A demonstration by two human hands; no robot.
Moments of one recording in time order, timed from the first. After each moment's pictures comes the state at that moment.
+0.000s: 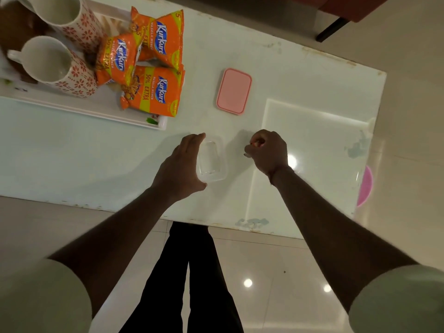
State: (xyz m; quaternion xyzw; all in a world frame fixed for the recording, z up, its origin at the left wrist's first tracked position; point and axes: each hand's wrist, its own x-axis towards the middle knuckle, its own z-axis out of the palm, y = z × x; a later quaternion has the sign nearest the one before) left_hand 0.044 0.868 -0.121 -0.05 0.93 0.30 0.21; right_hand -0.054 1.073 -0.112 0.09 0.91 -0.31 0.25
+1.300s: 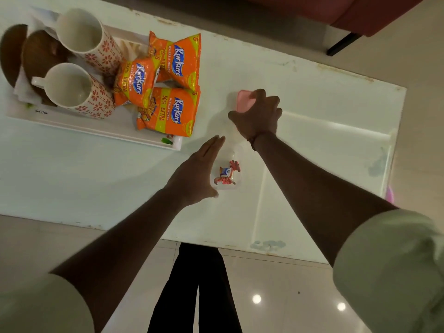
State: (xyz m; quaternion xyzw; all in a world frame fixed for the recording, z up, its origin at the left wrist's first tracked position) left_hand 0.006 0.853 -0.126 0.01 0.92 0.32 0.24; right_hand -0.143 0.975 -0.133 0.09 0.95 -0.25 0.18
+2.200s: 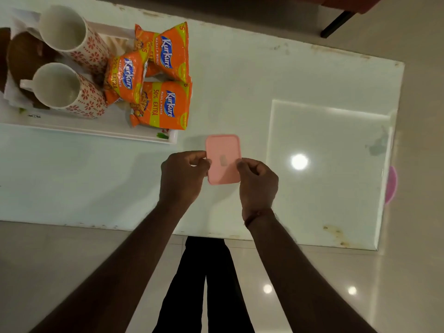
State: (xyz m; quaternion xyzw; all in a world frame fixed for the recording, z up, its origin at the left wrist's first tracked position) left_hand 0.026 0.860 -0.090 -0.32 0.81 0.46 0.13; right_hand 0.019 0.996 -0.101 0.36 0.77 -0.52 0.12
